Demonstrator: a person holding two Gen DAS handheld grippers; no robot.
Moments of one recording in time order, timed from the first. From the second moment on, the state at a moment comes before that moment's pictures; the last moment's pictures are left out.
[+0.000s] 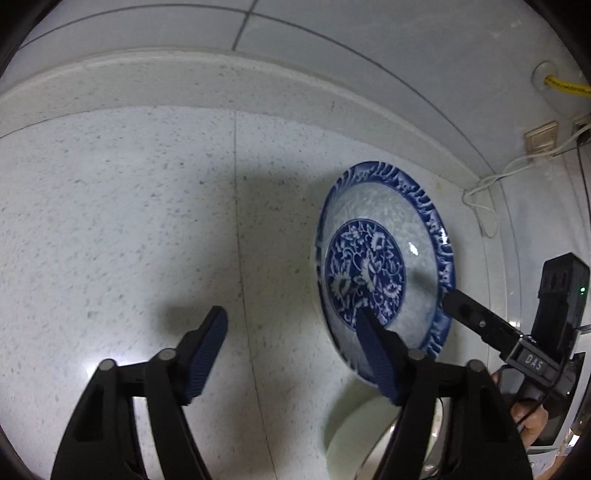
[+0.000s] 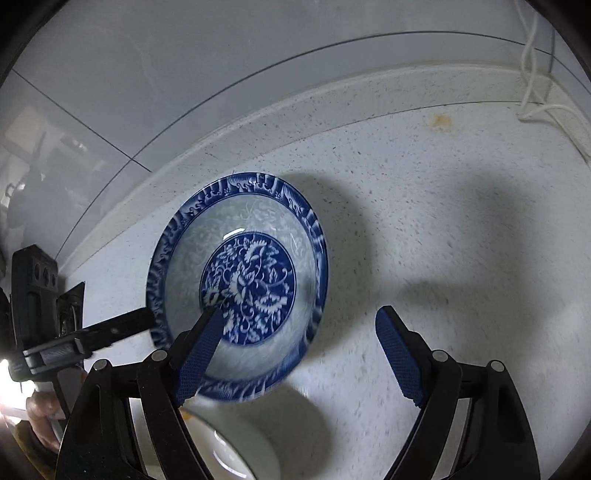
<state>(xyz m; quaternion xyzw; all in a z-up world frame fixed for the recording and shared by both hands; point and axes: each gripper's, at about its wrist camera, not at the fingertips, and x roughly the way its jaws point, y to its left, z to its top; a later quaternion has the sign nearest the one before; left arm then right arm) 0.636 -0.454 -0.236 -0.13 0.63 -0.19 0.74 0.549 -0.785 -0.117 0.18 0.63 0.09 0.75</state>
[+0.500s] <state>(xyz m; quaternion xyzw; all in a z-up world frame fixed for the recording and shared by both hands) 0.650 -0.458 -0.250 -0.17 0.62 -0.22 0.73 0.563 -0.781 -0.148 0.19 0.65 0.08 0.73</state>
